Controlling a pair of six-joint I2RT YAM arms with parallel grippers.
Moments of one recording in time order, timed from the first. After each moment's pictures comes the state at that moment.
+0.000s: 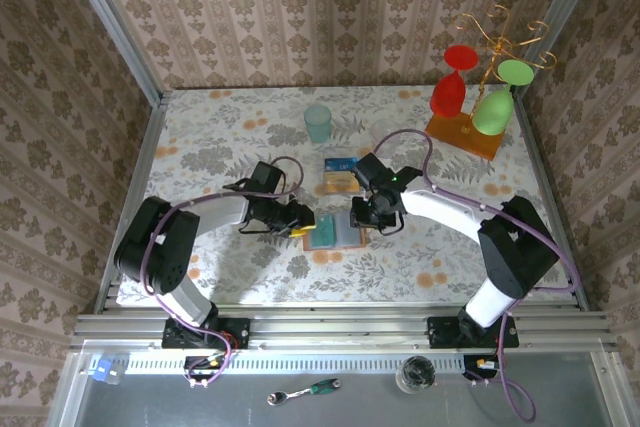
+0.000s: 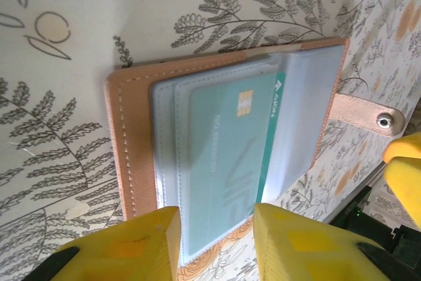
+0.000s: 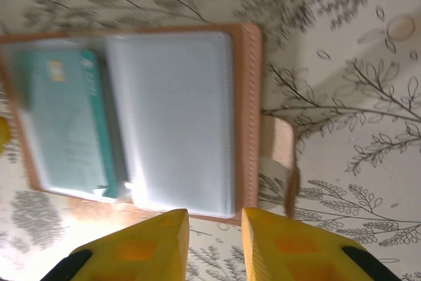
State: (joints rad) left arm -0.52 1.63 0.81 -0.30 0.66 -0.71; right arm 0.63 1.63 1.10 -0.70 -0.14 0.68
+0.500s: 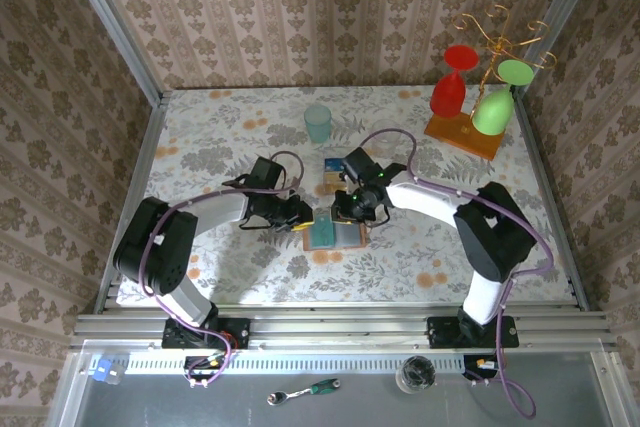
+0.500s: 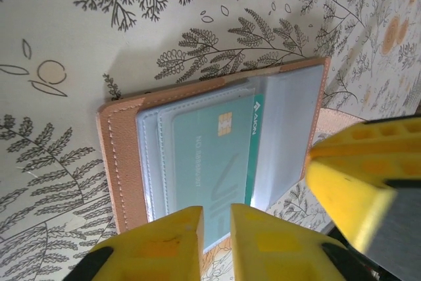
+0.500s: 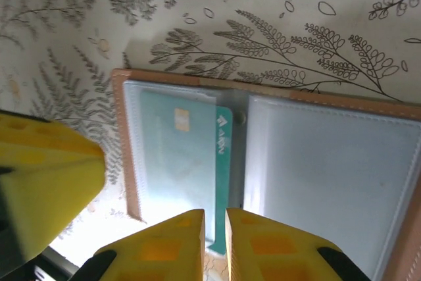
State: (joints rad) left arm -0.52 1.63 0.84 -0.31 0.63 -0.70; right arm 0.63 1.82 1.16 -0.53 -0.34 0.69
